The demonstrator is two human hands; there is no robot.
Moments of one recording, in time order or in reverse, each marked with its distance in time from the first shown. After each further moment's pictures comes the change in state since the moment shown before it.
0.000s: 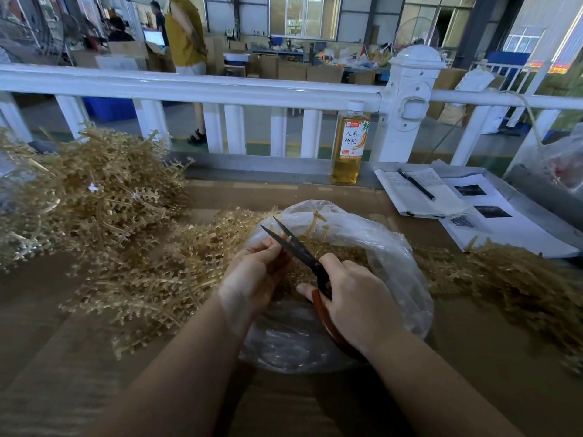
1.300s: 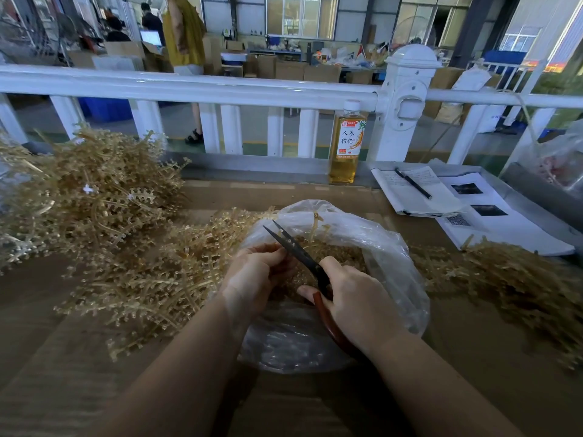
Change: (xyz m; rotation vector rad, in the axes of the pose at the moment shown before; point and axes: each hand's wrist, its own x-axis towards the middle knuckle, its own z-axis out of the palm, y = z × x) left_hand -0.008 0.002 0.006 0.165 0.043 -0.013; right_hand -0.001 0.007 0.001 0.032 -0.032 0.003
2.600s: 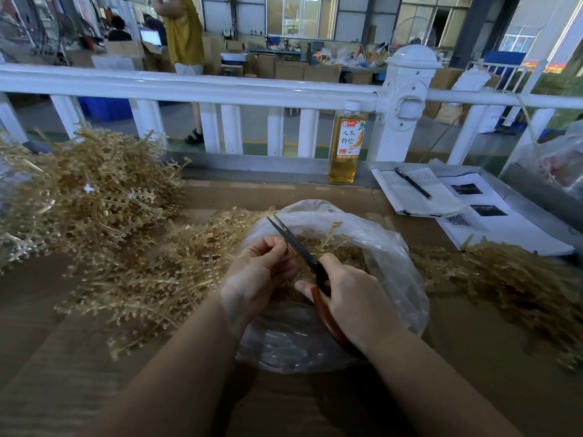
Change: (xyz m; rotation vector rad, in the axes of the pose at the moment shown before) left_hand 0.004 -0.004 -0.004 -0.034 -0.124 0.055; right_hand 0.002 -0.008 -0.008 0.055 -0.018 0.008
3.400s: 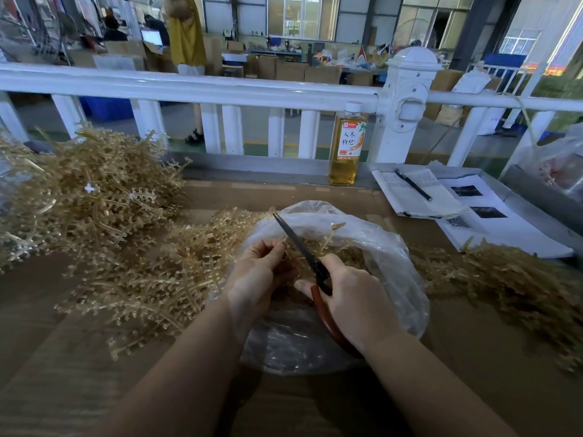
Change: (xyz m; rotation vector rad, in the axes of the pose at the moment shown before) left_hand -0.005 0.000 0.007 -0.004 0.120 0.016; right_hand 0.002 0.000 0.003 0.021 0.063 0.029
